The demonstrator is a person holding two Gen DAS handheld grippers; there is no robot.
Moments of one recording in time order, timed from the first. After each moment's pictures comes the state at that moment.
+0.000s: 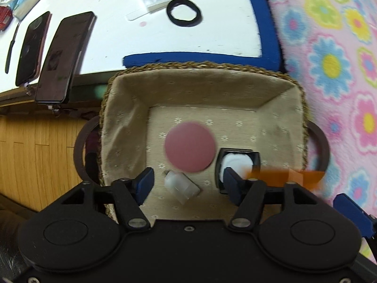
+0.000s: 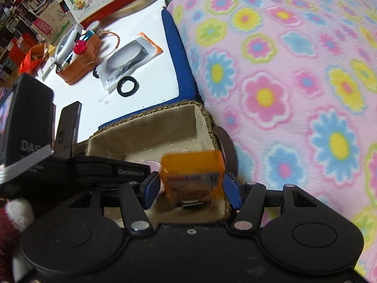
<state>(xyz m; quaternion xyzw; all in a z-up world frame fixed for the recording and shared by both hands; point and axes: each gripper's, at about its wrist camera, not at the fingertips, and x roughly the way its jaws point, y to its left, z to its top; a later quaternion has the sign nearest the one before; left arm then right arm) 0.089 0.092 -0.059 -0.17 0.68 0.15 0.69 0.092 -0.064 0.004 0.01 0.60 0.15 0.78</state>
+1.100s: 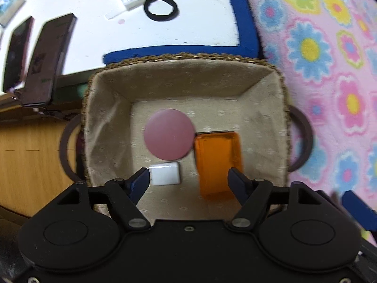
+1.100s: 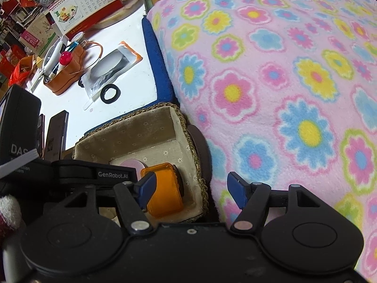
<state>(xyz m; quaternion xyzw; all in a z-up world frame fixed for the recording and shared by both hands) 0.088 0.084 -0.055 -0.18 0.69 0.09 0.70 0.080 -0.099 0.013 0.03 0.59 0.11 0.80</state>
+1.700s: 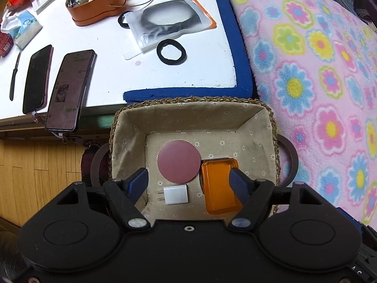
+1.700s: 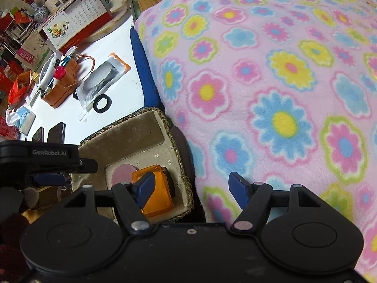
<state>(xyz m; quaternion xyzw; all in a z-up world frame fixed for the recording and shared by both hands) 0.084 0.092 -0.006 -0.16 0.63 0.11 0.75 0.073 -0.131 0.013 0.07 0.58 0.10 0.80</state>
